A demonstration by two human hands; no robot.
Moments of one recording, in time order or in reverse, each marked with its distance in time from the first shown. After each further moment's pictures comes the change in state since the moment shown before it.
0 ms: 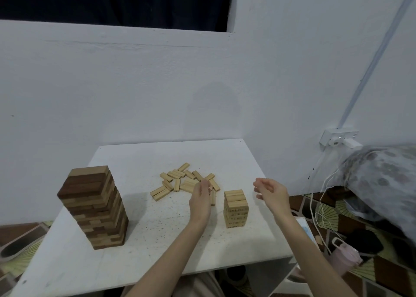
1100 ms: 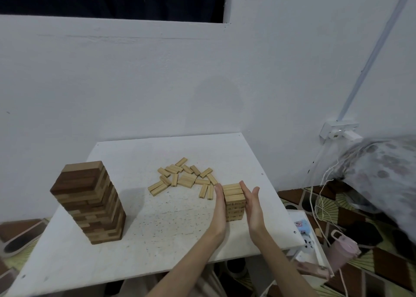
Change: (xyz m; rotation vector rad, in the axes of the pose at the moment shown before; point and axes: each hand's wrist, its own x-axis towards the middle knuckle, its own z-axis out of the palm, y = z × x) left_hand -0.052 -0.001 0.035 -0.257 -0.410 -0.064; right_hand -0.045 0.035 0.035 0.366 -0.250 0.102
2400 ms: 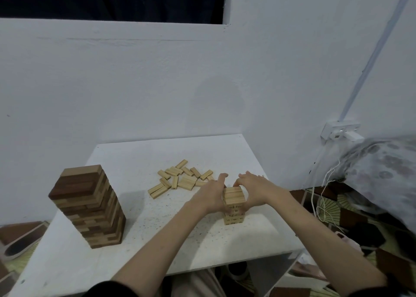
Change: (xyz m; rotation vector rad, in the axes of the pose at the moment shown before) left_hand 0.066 0.028 -0.049 1.380 -0.196 0.121; right_hand 0.058 -0.077 -0.009 -1.780 -0.517 -0.180
